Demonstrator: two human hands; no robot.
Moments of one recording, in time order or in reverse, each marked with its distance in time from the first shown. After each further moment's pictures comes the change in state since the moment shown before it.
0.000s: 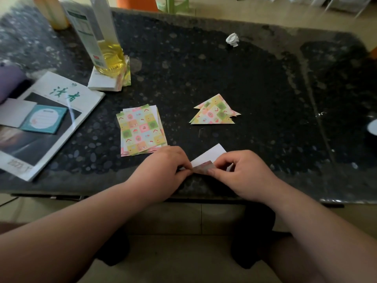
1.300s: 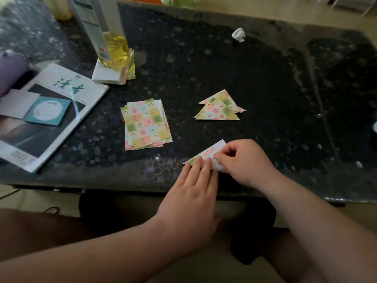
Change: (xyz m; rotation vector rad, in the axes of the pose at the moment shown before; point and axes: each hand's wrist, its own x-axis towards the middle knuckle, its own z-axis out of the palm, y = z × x) left_hand -0.045 0.057 0.043 0.445 -0.172 0.122; right_hand 0.022 -0.007 0.010 -0.111 0.104 0.221
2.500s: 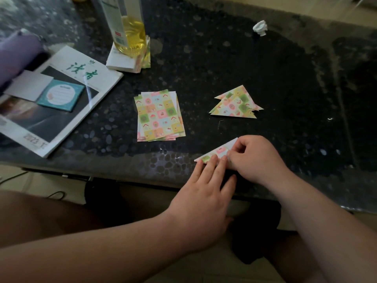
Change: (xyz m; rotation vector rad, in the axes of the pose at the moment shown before) left_hand 0.004 -0.008 0.018 -0.125 0.072 0.049; right_hand 0.004 -0.020 0.005 -0.130 0.030 0.038
